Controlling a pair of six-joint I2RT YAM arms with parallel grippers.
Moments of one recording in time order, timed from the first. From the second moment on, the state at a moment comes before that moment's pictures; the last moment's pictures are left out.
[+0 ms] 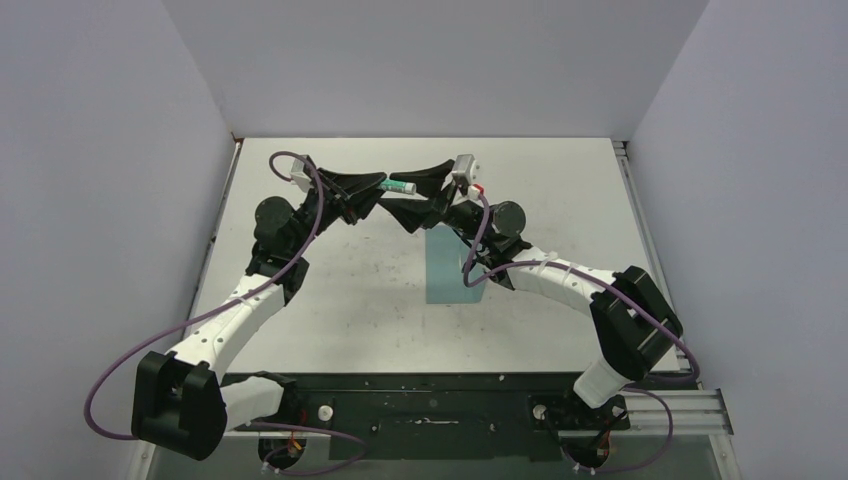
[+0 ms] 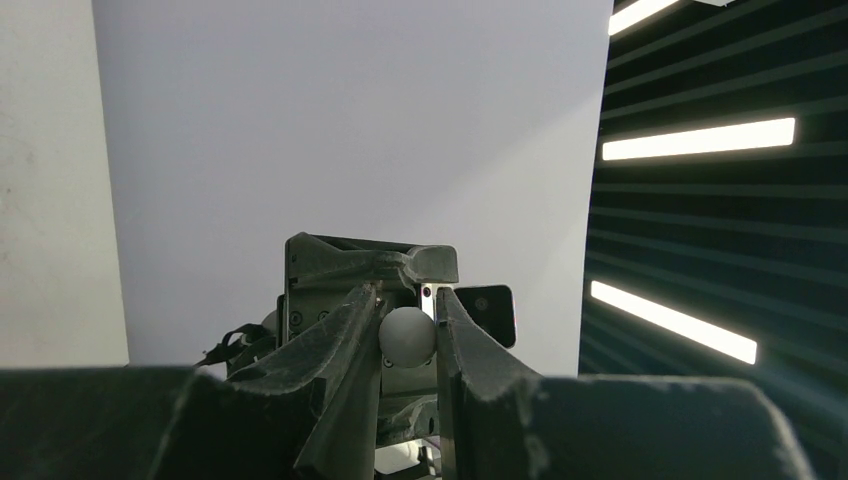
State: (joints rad) left arm -0.32 1.17 0.77 0.62 0.47 -1.84; right arm 0.71 1.60 0.98 1.16 -0.51 0.23
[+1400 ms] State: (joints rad) left arm -0.32 1.17 0.77 0.57 0.47 -1.83; right arm 0.71 1.60 0.98 1.14 -0.46 0.22
